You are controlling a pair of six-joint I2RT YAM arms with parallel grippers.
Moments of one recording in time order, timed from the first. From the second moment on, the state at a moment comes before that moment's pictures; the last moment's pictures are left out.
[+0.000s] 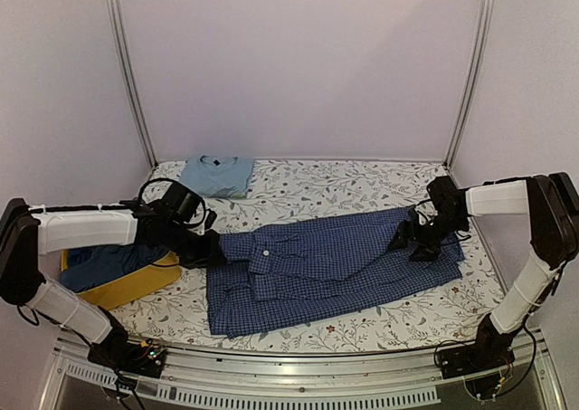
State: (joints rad) left arm -0.57 1.40 0.78 -0.41 0.27 -0.67; right arm 0.20 1.67 0.91 -0.53 -0.46 0.39
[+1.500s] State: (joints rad) left arm -0.62 1.54 0.98 -0.43 0.14 -0.42; right arm 0.22 2.17 1.58 -0.59 -0.36 0.31
